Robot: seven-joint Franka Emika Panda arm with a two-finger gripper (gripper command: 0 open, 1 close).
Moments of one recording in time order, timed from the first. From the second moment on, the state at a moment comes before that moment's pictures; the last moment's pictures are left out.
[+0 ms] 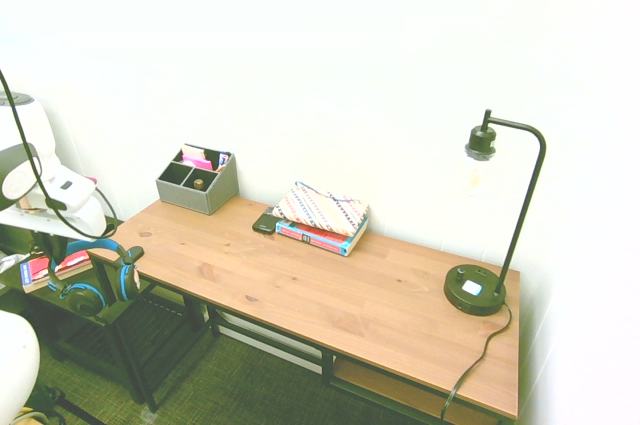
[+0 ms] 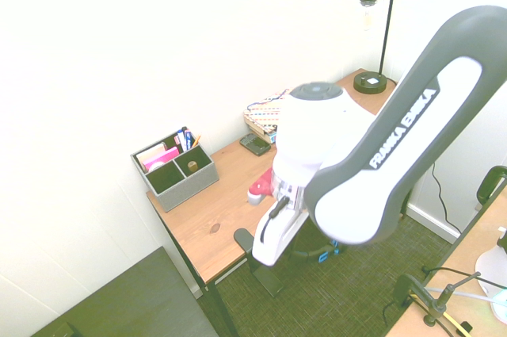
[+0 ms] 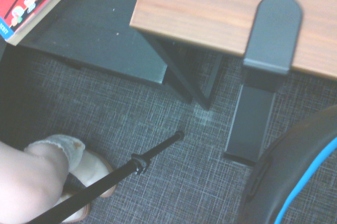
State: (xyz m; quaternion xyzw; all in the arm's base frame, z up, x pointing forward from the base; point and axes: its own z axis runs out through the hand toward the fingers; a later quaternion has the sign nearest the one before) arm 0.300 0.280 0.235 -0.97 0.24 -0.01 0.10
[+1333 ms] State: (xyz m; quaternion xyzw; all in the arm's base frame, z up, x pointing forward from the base) arm 0.338 0.357 0.078 -0.96 0.27 -0.05 0.01
